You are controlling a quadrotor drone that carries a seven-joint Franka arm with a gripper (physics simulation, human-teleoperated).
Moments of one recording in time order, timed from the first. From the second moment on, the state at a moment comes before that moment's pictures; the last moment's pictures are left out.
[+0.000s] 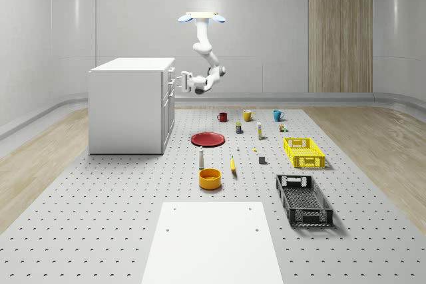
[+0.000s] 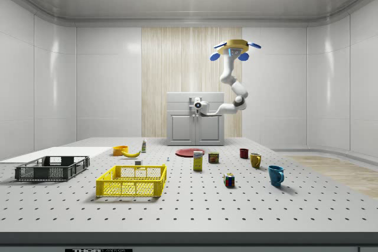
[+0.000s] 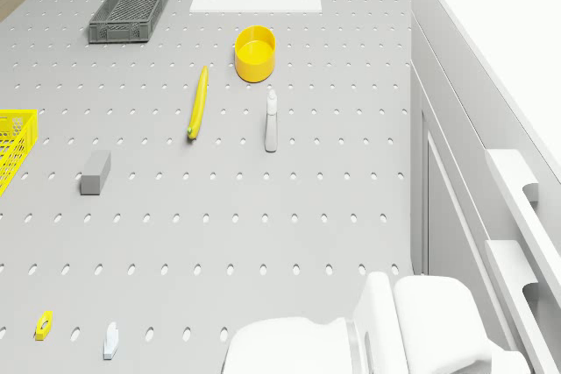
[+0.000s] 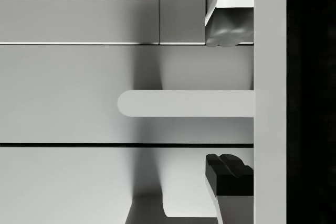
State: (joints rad) arm 0.85 -0.77 -0.49 -2.41 1.31 2.09 0.64
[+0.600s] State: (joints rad) arm 0.84 -0.71 -0.44 -2.39 1.38 2.10 0.61
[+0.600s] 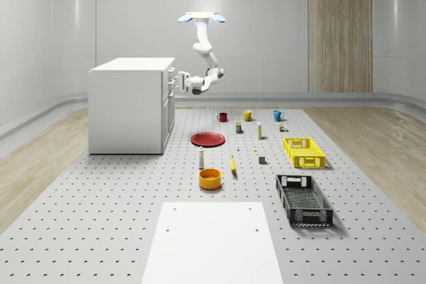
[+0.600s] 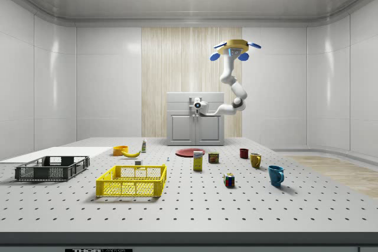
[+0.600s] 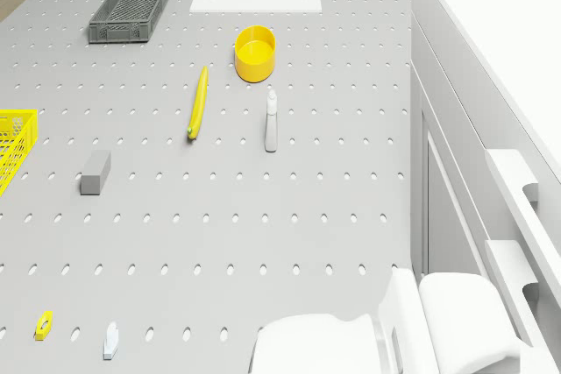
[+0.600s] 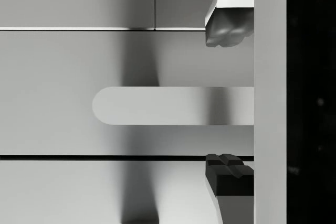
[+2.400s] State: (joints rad) arm 0.70 -0.67 -0.34 -2.38 1.43 2.03 0.61
